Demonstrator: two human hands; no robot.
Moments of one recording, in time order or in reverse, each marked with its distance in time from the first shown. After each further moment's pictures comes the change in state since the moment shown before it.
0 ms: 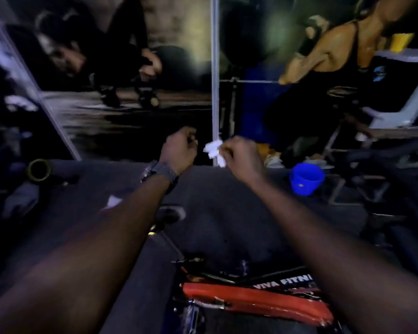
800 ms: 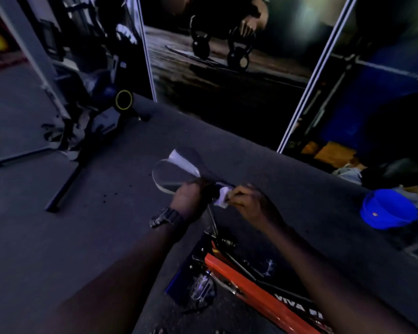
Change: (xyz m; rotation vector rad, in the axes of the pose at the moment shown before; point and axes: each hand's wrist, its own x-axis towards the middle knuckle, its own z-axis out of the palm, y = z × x) left_hand -0.155 -0.145 0.022 0.235 -0.148 -0.269; right_hand -0.077 -0.022 0.174 0.272 -0.306 -0.623
